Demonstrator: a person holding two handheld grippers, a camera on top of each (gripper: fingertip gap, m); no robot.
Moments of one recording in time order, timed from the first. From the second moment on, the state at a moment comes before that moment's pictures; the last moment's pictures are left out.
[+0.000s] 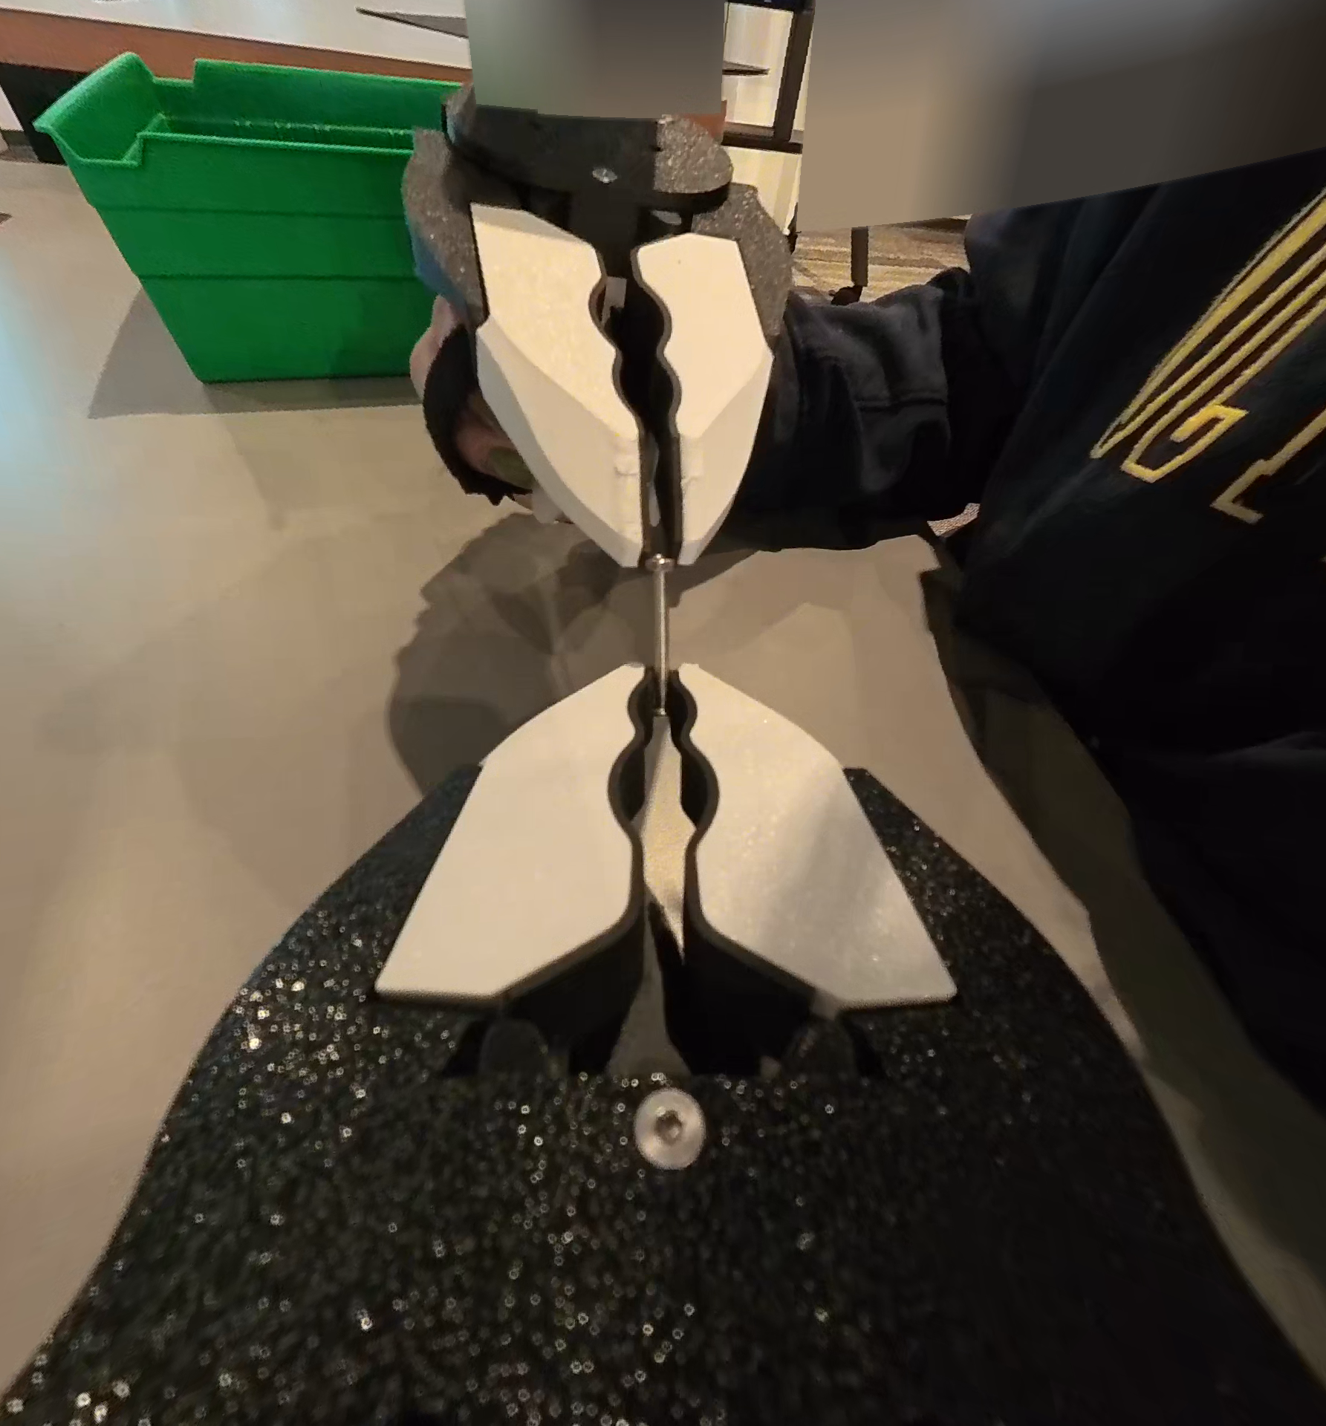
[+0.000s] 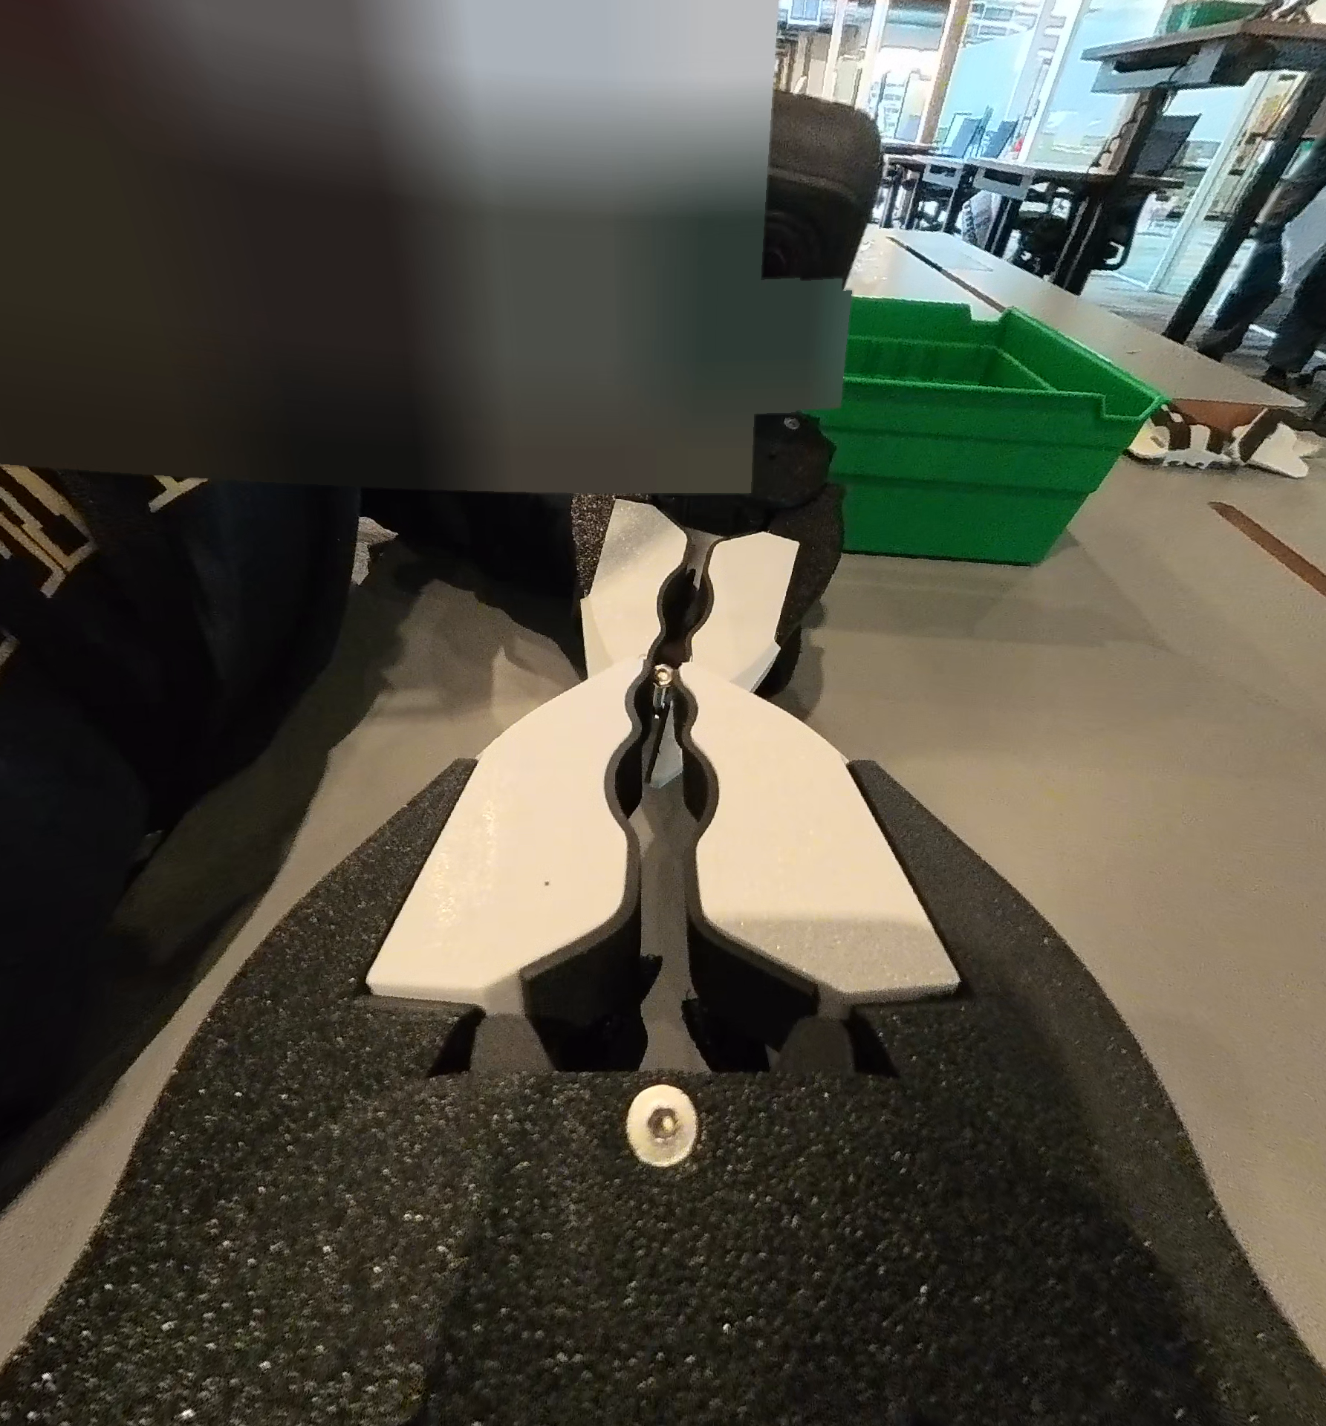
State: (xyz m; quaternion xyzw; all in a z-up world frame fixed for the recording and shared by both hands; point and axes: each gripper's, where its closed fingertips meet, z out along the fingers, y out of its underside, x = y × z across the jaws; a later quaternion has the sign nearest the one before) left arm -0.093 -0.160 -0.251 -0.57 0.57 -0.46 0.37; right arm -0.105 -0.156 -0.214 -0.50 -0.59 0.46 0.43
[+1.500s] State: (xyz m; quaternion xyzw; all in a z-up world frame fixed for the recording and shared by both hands) left arm -0.092 -0.159 -0.256 -0.59 0.57 -0.44 0.37; right arm -0.102 -0.153 -0.221 -0.51 -0.62 0.42 0.43
